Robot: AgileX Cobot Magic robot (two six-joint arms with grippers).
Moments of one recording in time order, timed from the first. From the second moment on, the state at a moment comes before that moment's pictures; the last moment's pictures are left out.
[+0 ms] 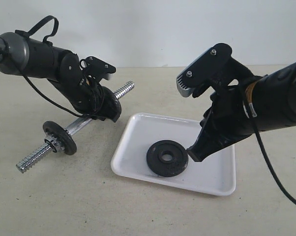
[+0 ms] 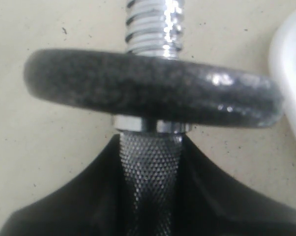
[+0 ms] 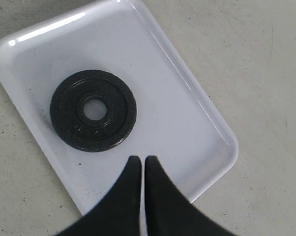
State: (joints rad) left arm -0.36 2.16 -1.43 0.03 0.46 0.20; right arm 0.68 1.36 -0.80 -0.42 0.44 0.18
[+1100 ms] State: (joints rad) left arm -0.36 2.16 -1.43 0.03 0.46 0.20; right arm 0.68 1.36 -0.80 -0.42 0.43 0.14
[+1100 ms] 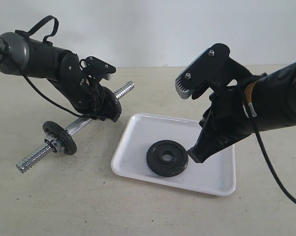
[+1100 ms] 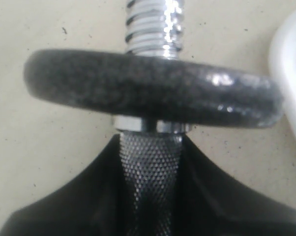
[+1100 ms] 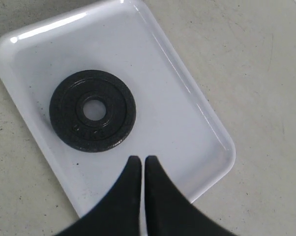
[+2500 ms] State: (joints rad) left arm -0.36 1.98 -1.39 0.03 0.70 0.20; right arm 0.68 1.36 -0.80 -0.63 0.39 0.12
